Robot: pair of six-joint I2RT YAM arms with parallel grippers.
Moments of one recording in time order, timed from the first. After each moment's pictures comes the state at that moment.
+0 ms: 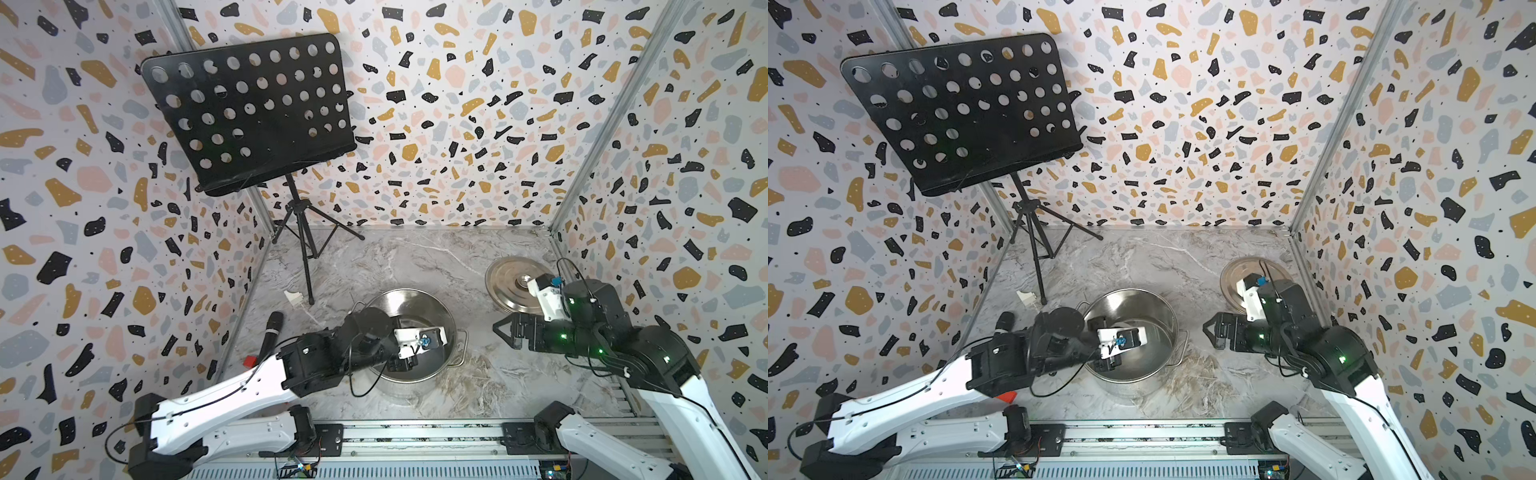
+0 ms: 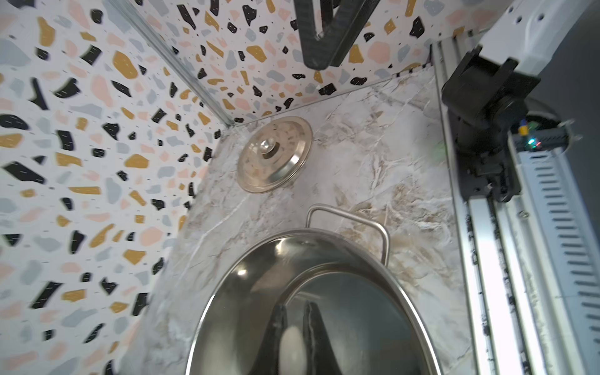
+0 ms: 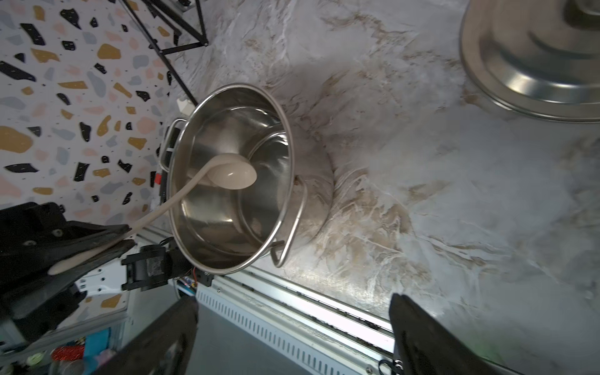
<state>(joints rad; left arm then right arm) -1.18 0.94 1.03 -0.52 -0.09 0.56 0.56 0.87 1.33 -1.26 -0.28 0.59</state>
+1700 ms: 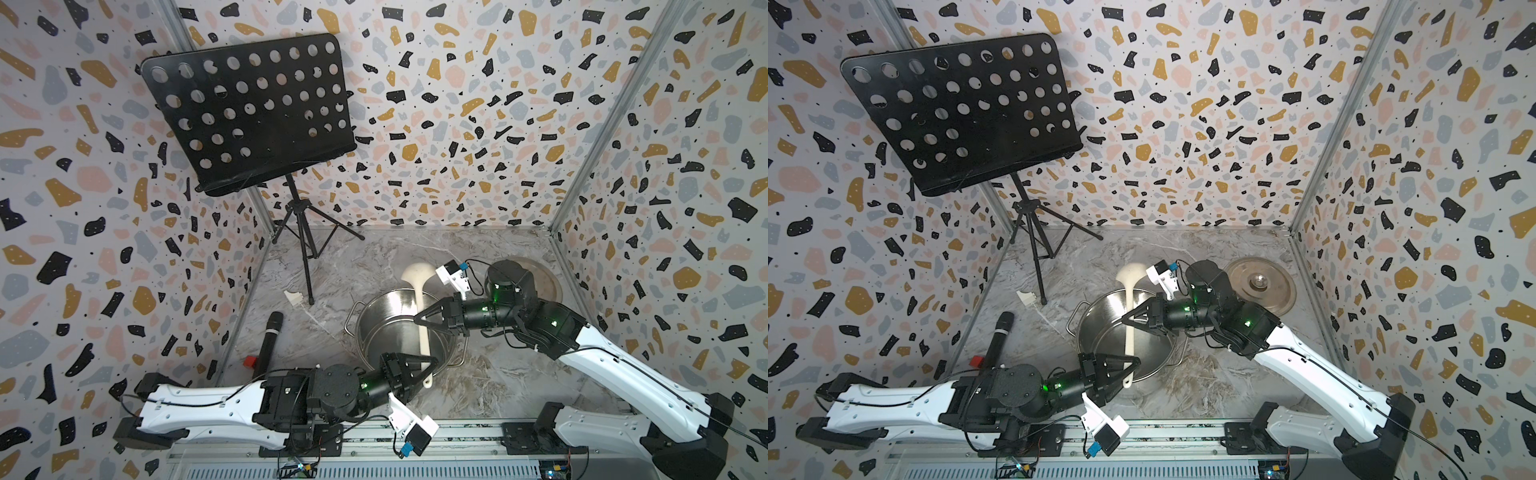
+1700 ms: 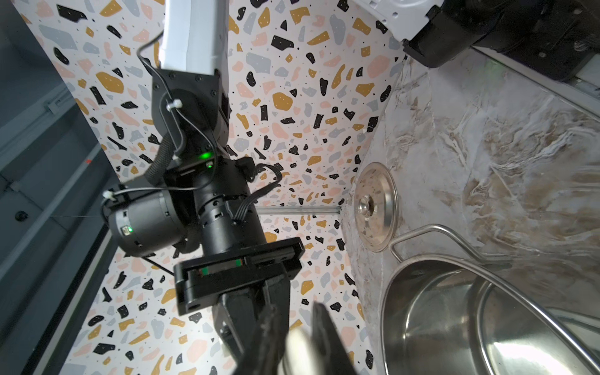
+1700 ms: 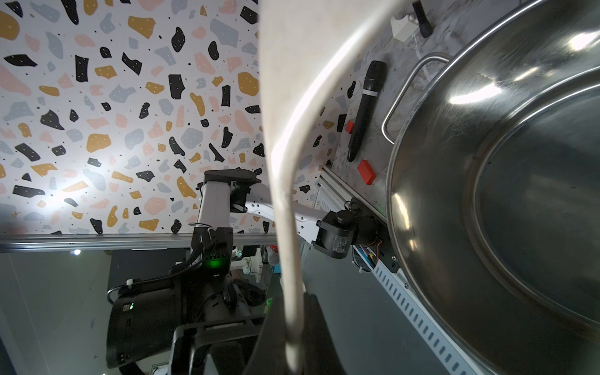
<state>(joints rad) -1.55 0.76 0.81 -0.15 -0.36 1.39 0.86 1.10 1.17 -0.42 -0.63 1.07</state>
